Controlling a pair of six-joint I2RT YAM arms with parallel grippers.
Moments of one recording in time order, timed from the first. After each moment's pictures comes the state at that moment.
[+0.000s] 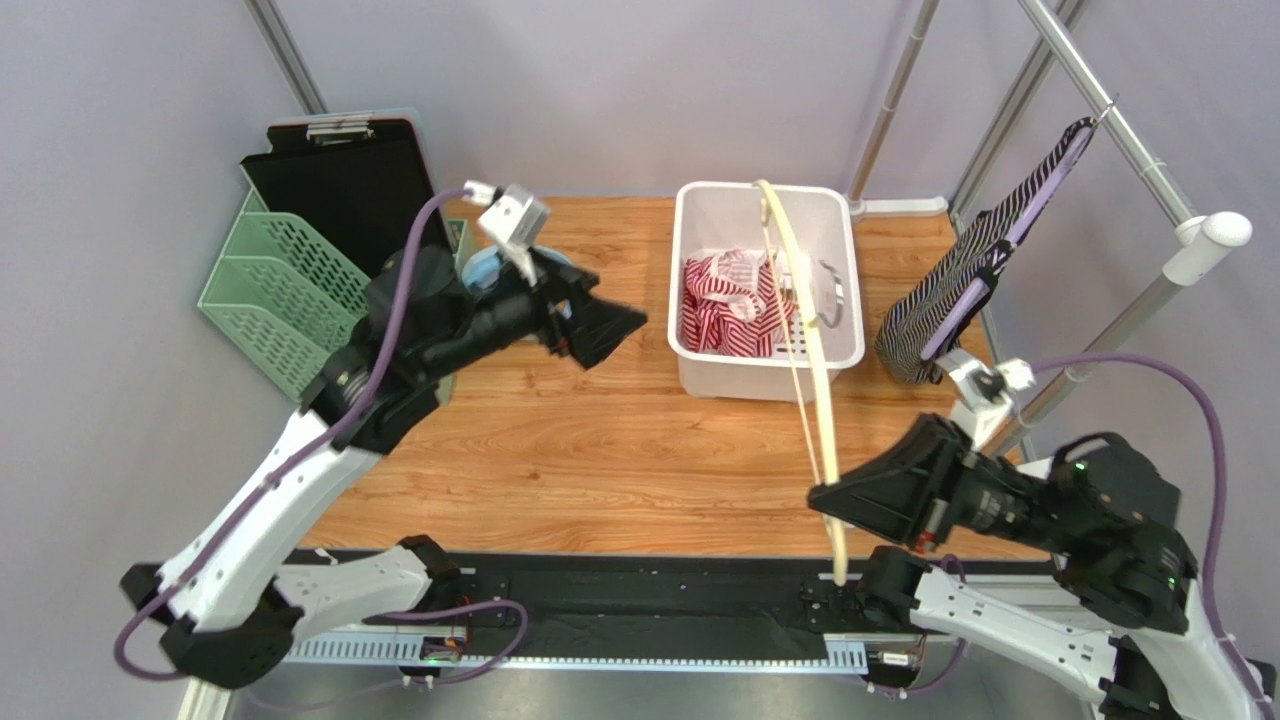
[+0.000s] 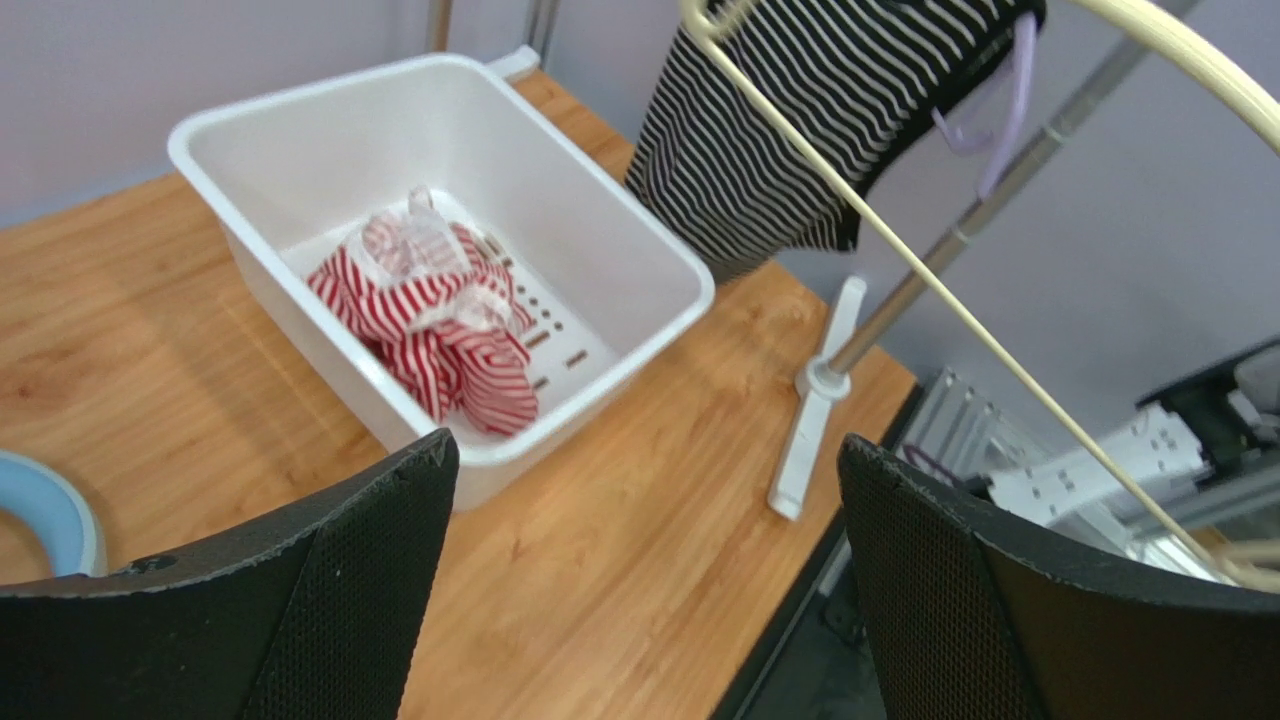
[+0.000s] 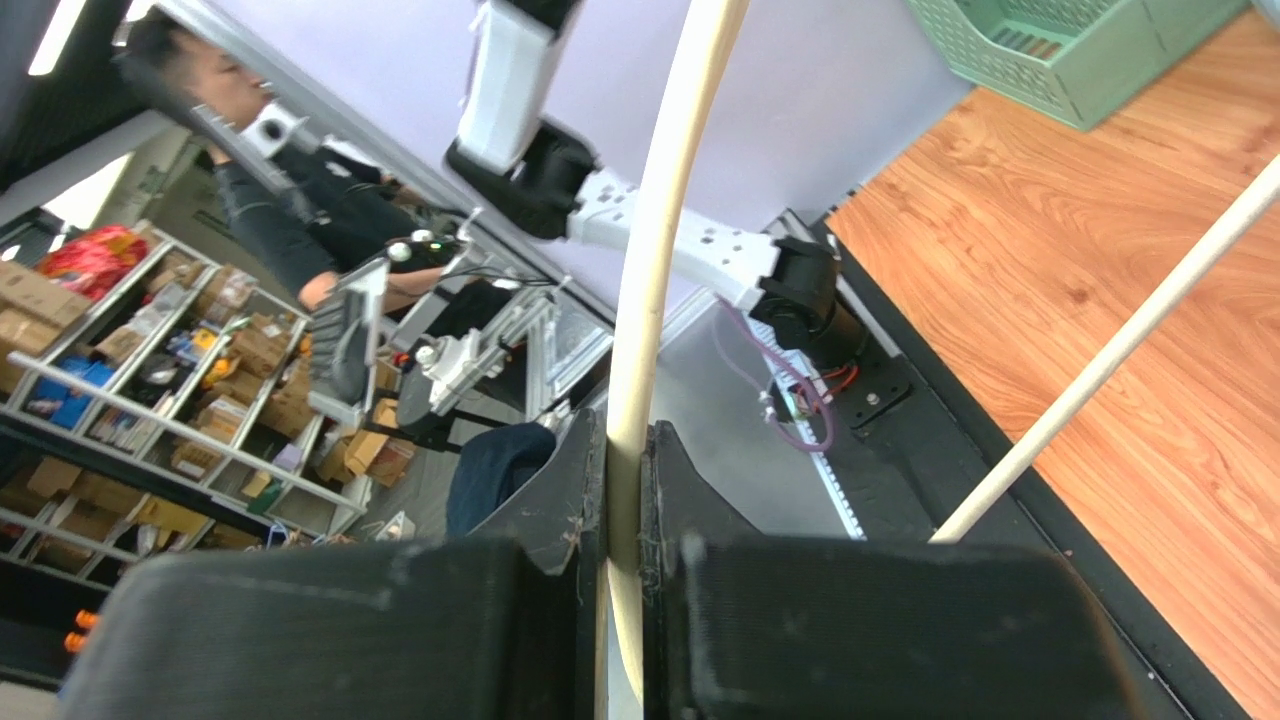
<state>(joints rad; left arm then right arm) -0.73 1.07 1.41 -0.40 0.22 -0.31 1.03 0.36 1.10 -0.61 -0.28 0.82</state>
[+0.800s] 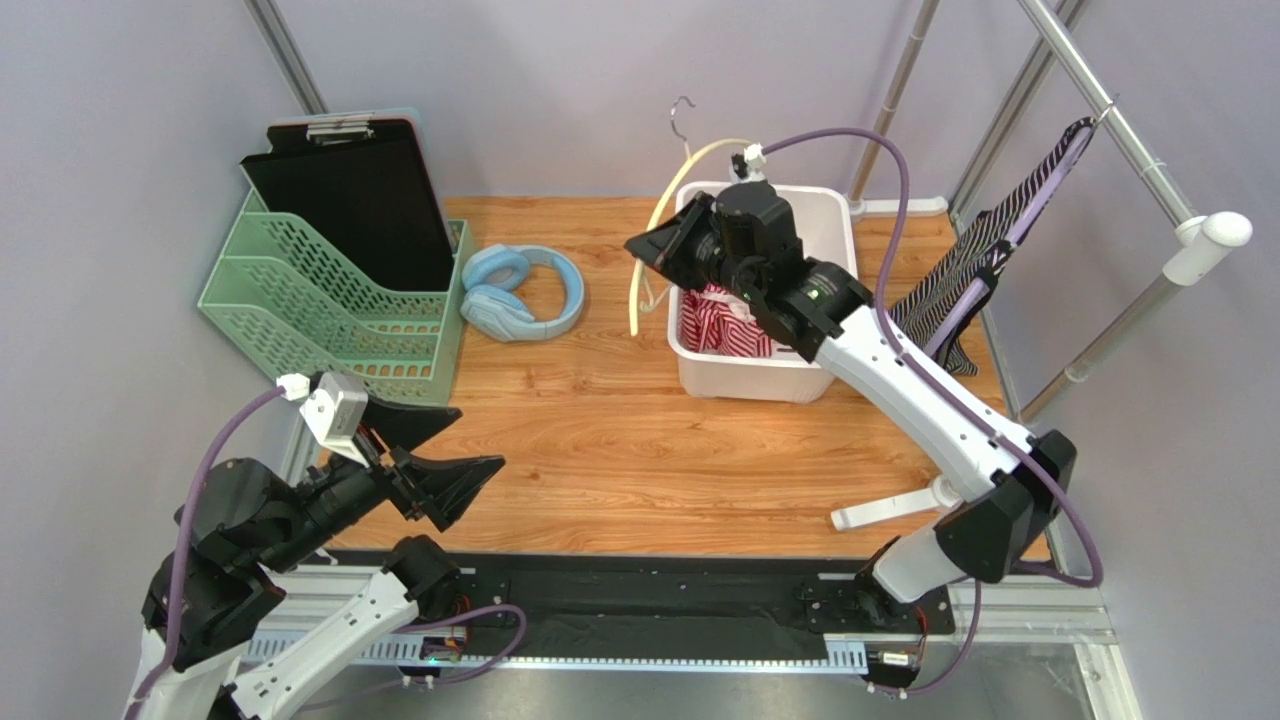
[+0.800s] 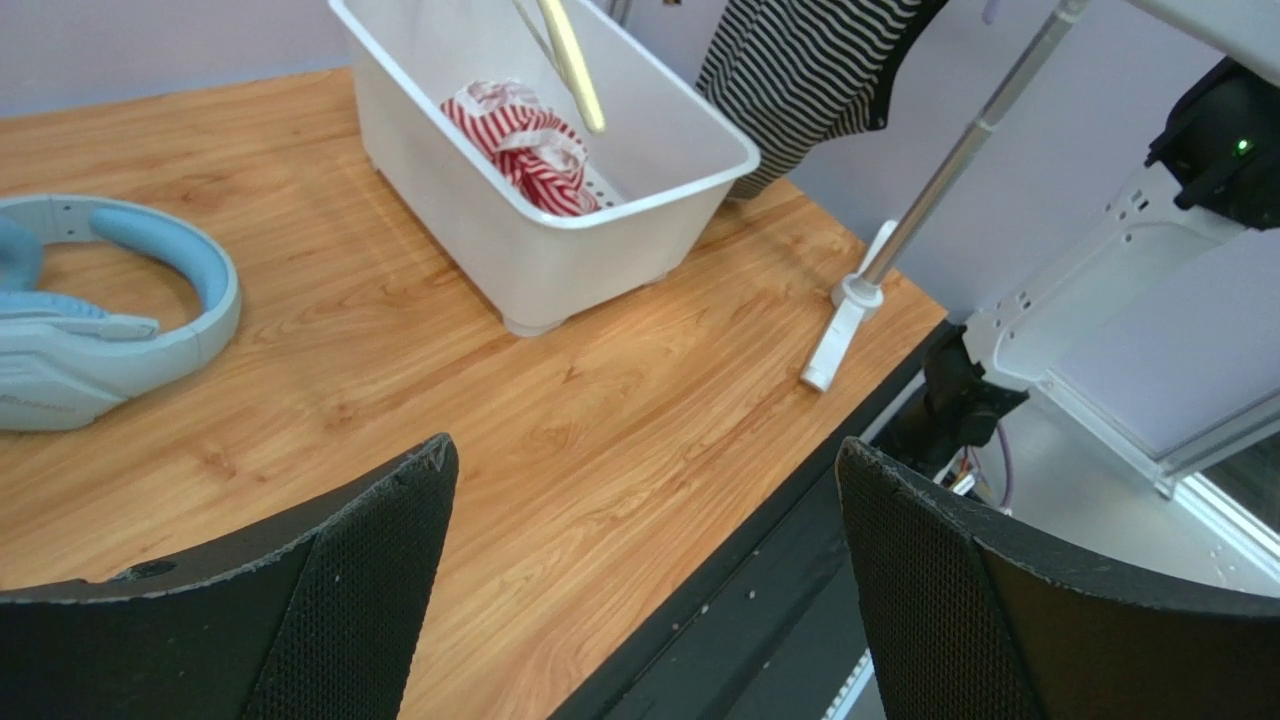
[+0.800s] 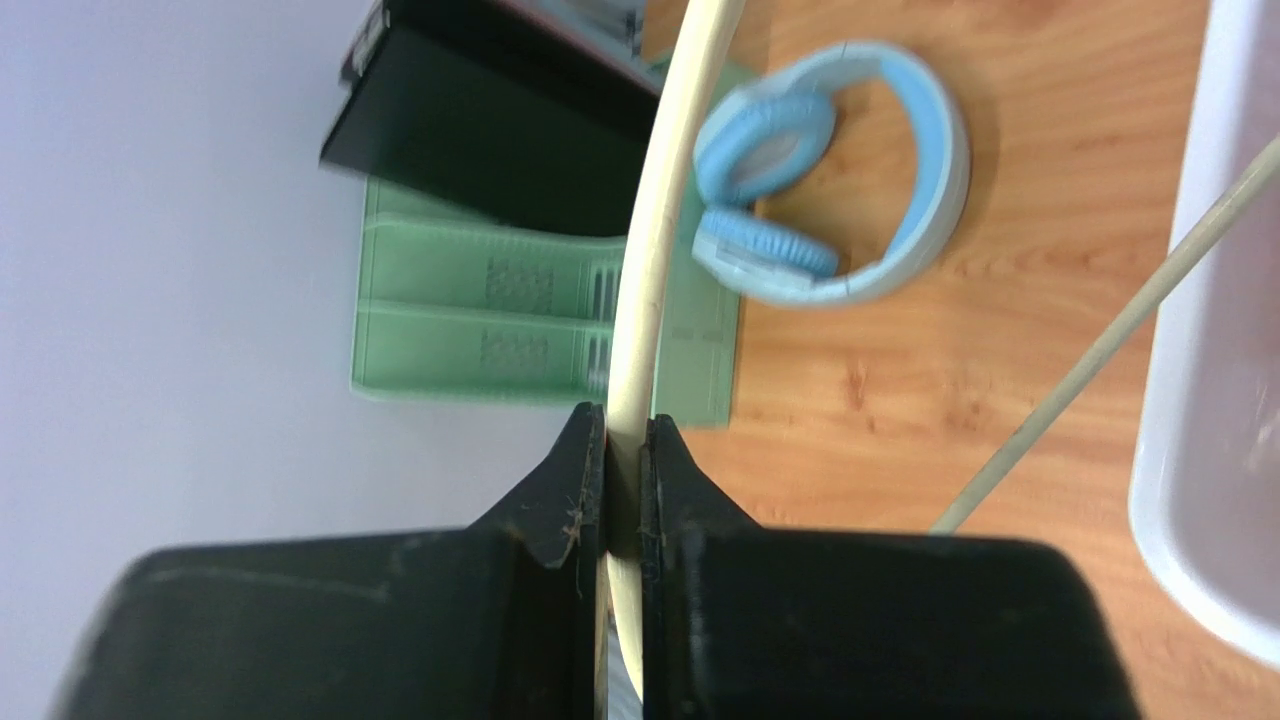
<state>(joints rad) -0.72 0.31 1.07 -0.77 0.11 -0.32 0.72 1.49 1.58 -0.39 0.05 1.03</state>
